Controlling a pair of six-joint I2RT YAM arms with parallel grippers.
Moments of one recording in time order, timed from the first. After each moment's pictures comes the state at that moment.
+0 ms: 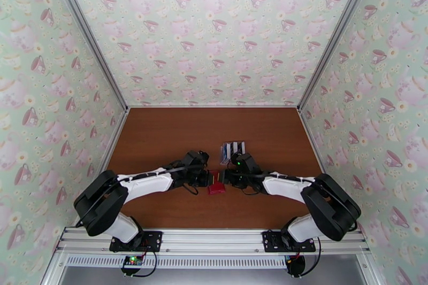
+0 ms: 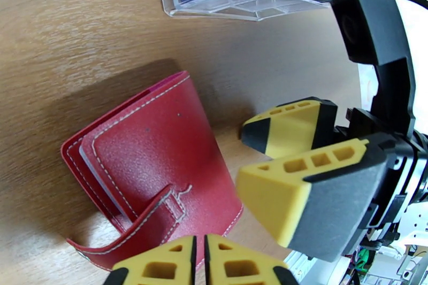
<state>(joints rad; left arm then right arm) -0.76 1.55 0.76 -0.09 0.33 -0.74 0.64 1.51 0.57 0.06 -0.35 0.75</state>
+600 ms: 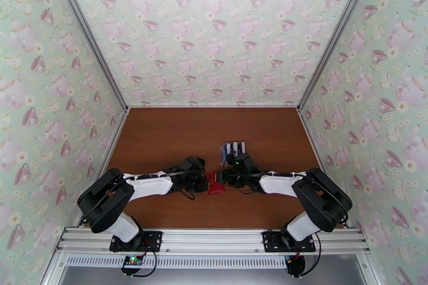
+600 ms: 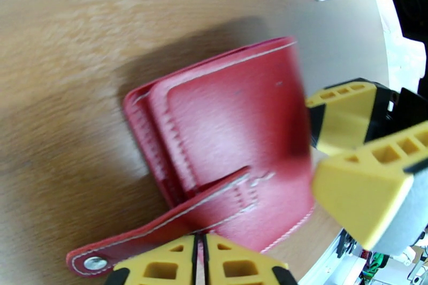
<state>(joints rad) -0.75 1.59 0.65 -0.04 0.30 -0.73 0.66 1.57 0.57 0.18 -0.46 0.72</state>
